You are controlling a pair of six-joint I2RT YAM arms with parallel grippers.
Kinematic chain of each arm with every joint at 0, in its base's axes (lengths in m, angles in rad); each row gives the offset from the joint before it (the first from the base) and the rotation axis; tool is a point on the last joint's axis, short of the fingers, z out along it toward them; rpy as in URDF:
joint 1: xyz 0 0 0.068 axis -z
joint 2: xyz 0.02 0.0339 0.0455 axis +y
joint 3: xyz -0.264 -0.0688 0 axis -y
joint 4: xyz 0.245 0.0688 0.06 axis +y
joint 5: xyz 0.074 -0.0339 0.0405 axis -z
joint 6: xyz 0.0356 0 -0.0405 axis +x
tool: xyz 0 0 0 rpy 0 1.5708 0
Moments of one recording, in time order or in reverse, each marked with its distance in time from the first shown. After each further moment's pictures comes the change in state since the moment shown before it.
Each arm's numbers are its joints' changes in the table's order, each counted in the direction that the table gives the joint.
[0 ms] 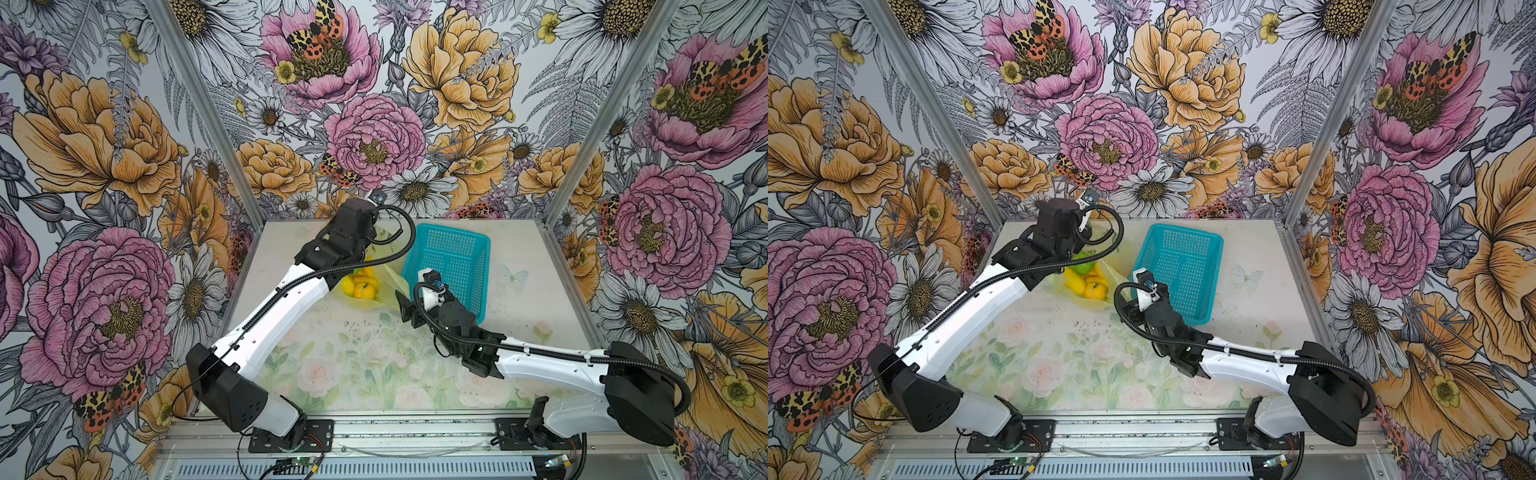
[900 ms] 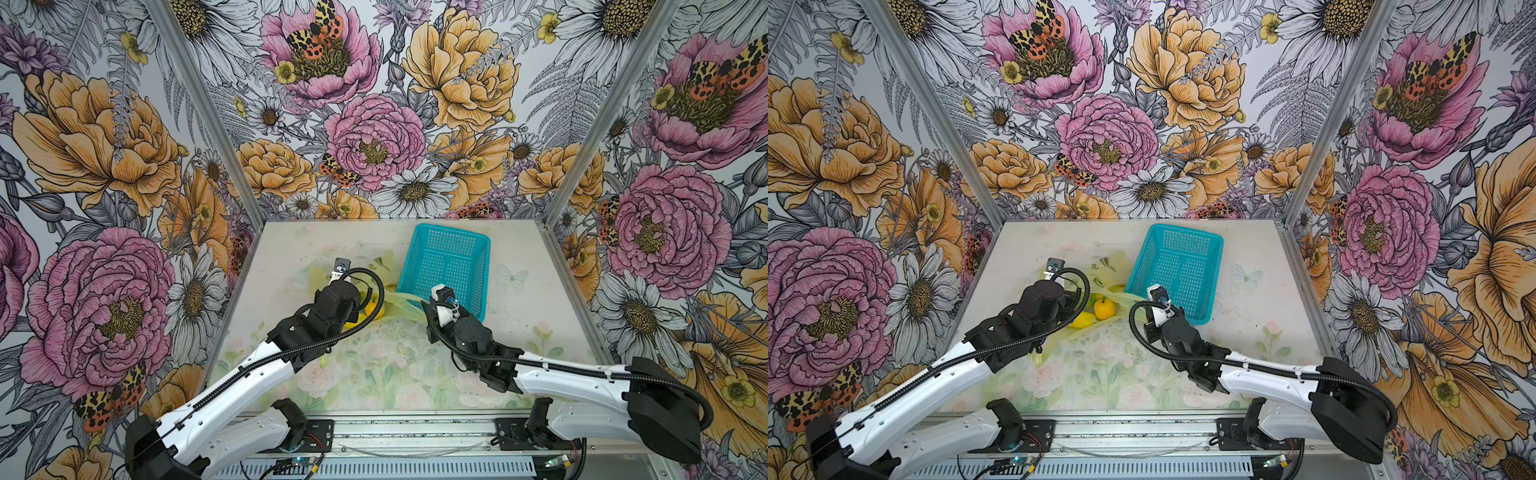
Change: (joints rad) left arm 0.133 -0.479 -0.645 -0.034 0.067 -0.658; right arm 0.000 -0.181 -0.185 0.029 0.024 -0.067
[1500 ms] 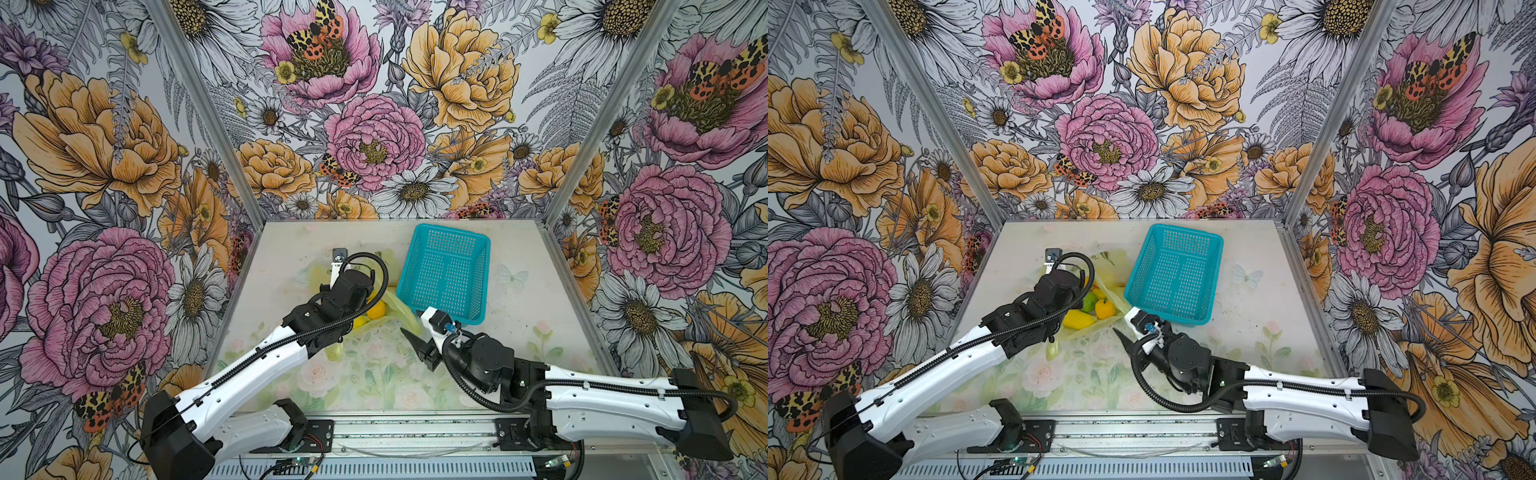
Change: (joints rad) left arm -0.027 0.135 0.102 -0.005 -0.088 -0.189; right arm -0.298 -0.101 0.112 0.116 -0.098 -0.161
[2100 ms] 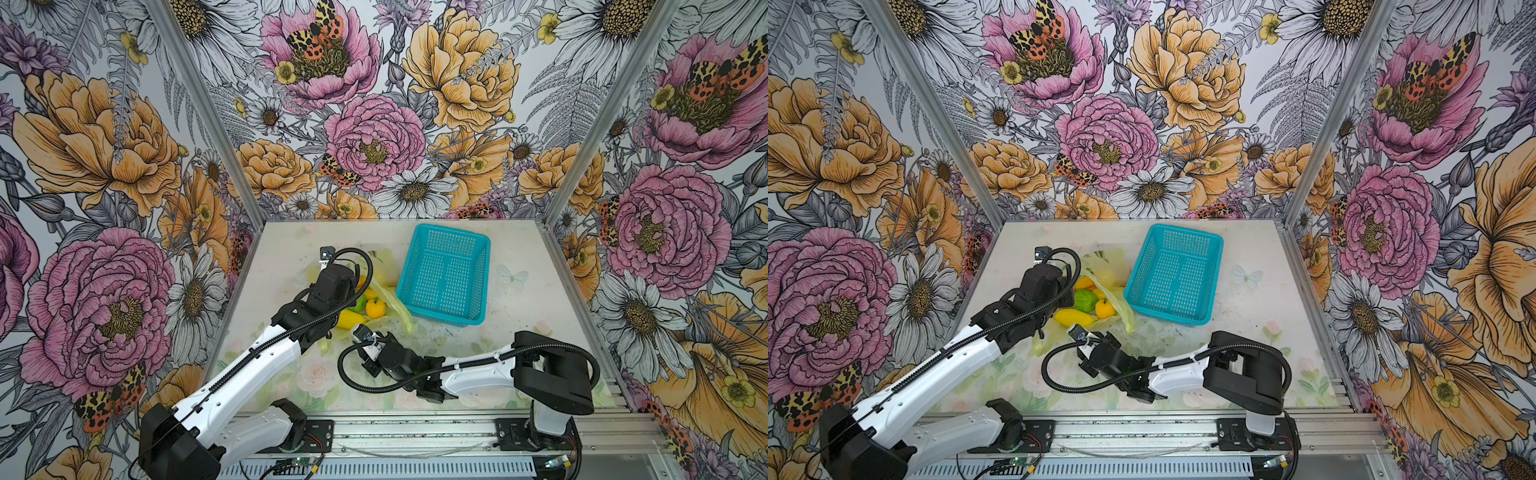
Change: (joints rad) left arm -0.111 -0.026 -0.032 0.002 0.161 0.022; right arm 0.030 0.738 0.250 -0.252 0.023 0.072
